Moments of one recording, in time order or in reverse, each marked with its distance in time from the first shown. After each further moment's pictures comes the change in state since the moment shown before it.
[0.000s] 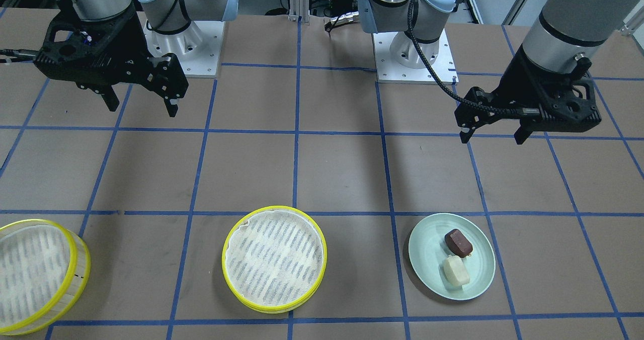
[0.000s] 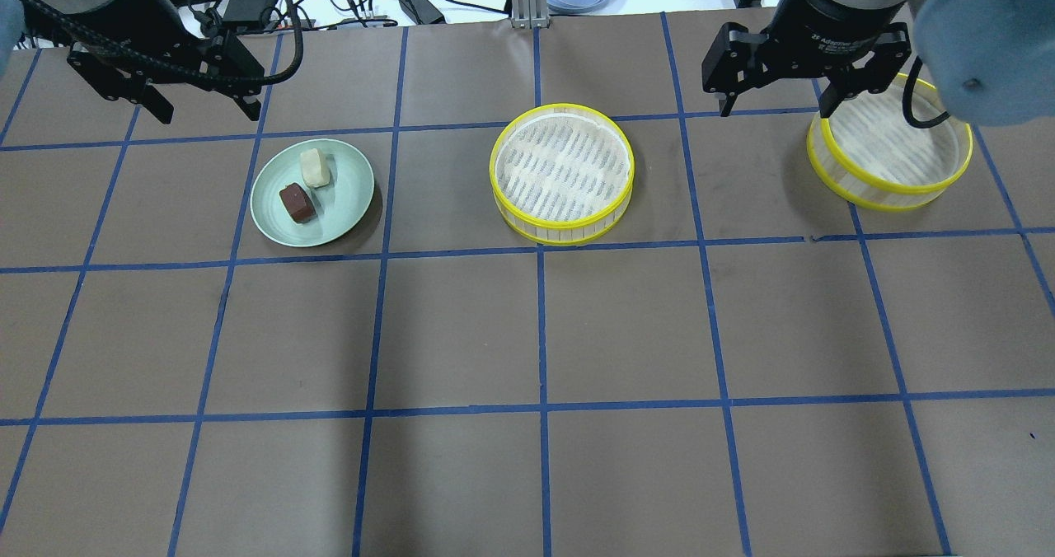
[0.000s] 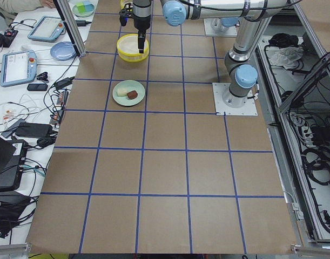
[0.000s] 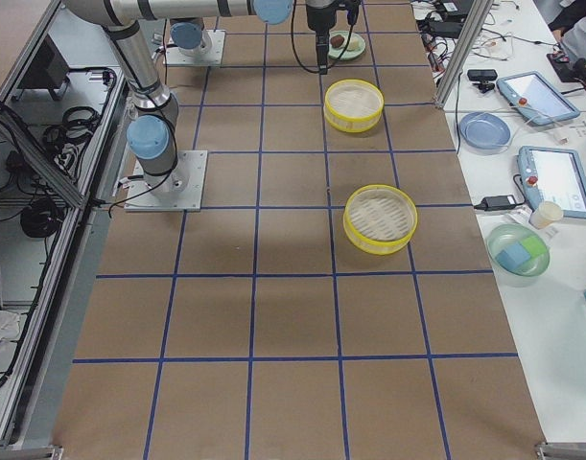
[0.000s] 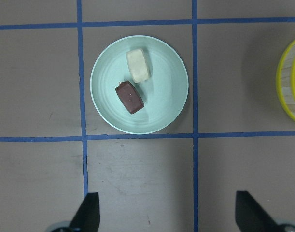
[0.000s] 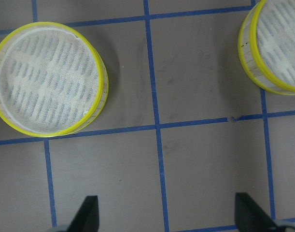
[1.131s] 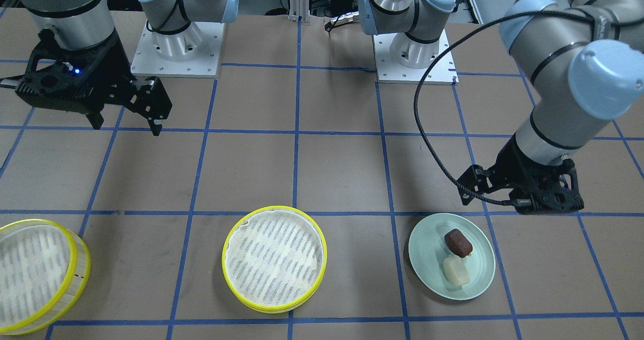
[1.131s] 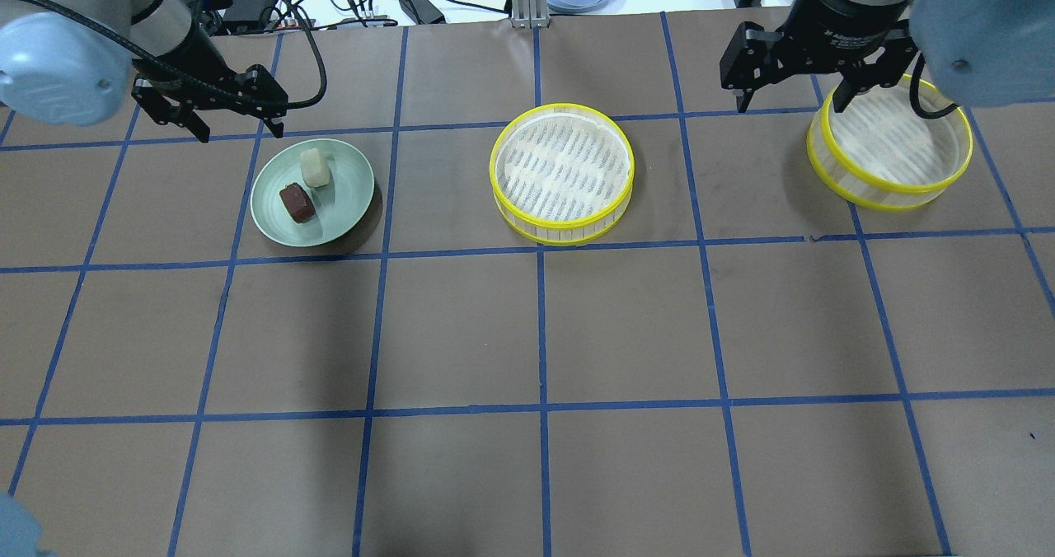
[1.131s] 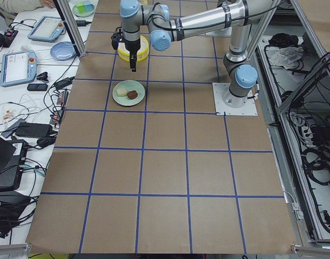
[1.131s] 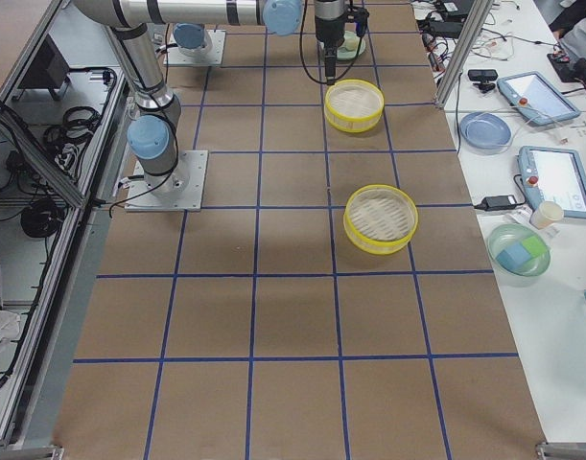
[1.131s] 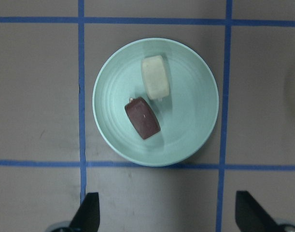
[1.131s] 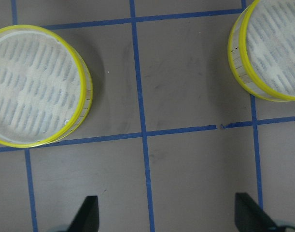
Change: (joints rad) left arm 0.041 -0.213 -0.067 0.291 0.004 -0.002; right arm -0.080 0.064 -0.002 -0.033 -0.012 -0.074
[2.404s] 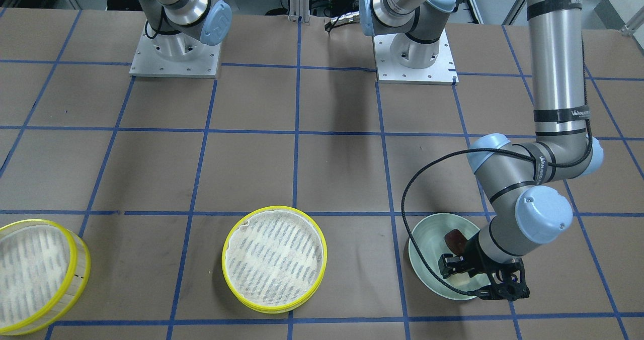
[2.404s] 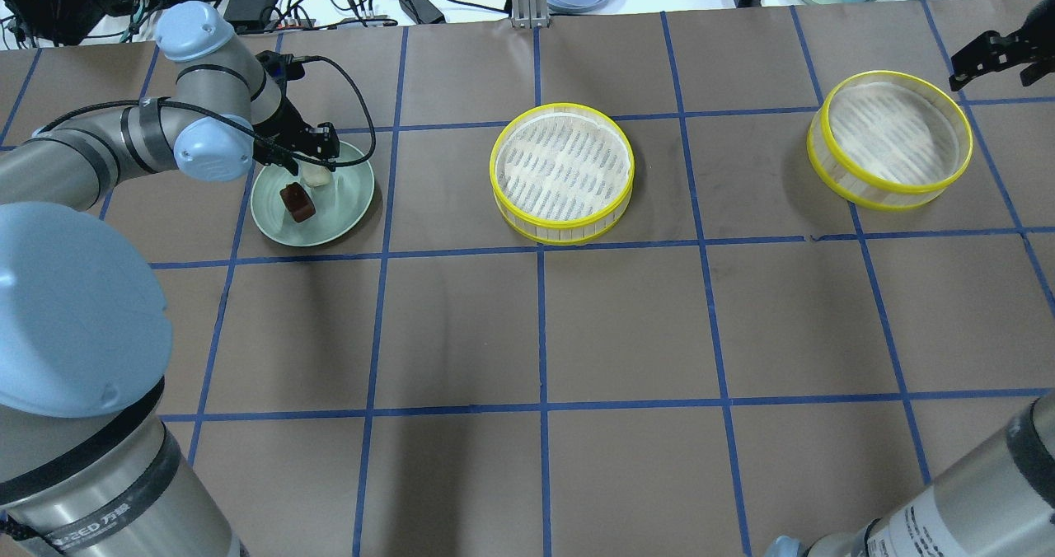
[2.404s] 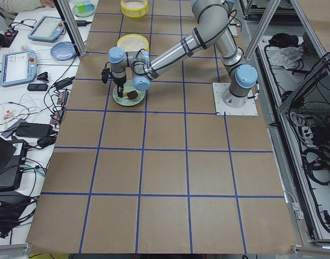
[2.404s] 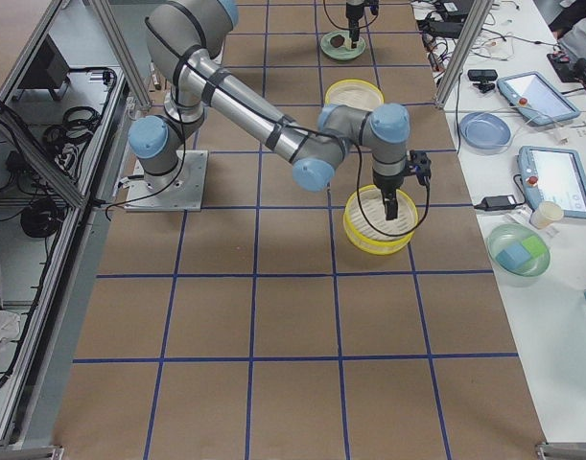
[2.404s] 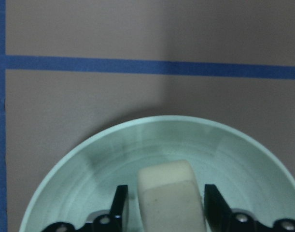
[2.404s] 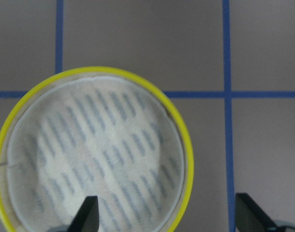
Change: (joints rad) left arm 0.013 -0.340 -0.004 0.337 -0.069 -0.003; right arm -0.526 0.459 -0.140 -0.423 0.160 -0.620
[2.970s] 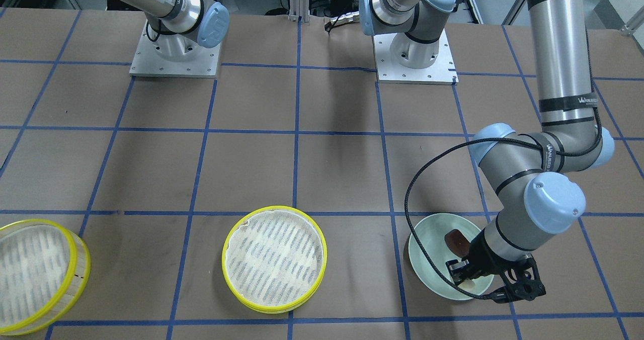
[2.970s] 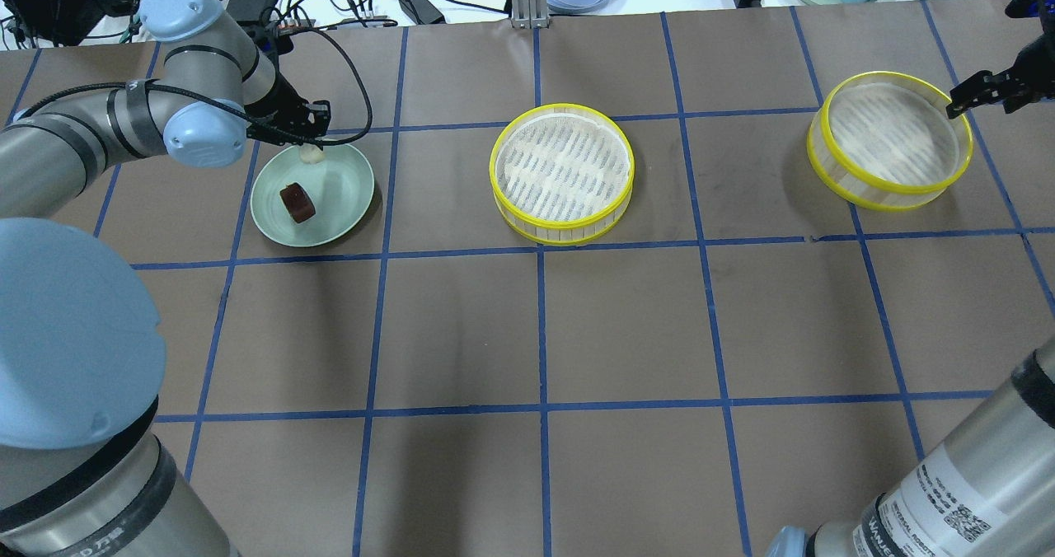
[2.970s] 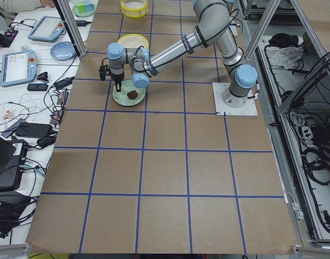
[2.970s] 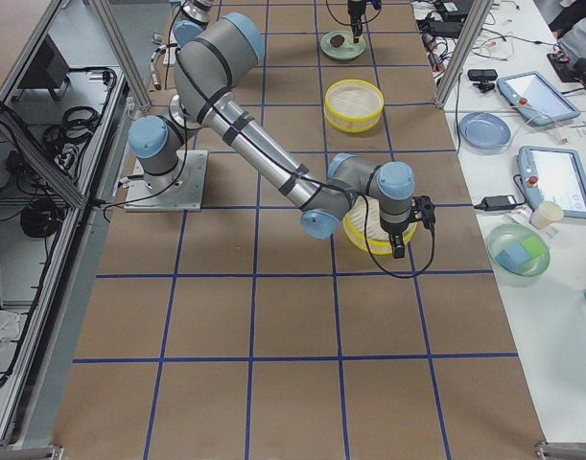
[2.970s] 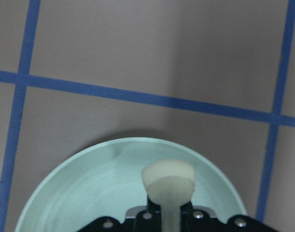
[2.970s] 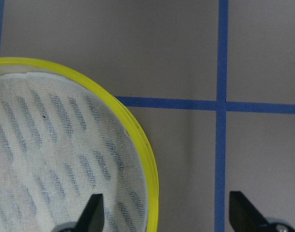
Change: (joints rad) left arm -0.026 0.063 0.031 0.007 -0.051 -0.197; right arm -0.036 0.137 -0.026 -0.084 0.035 -0.084
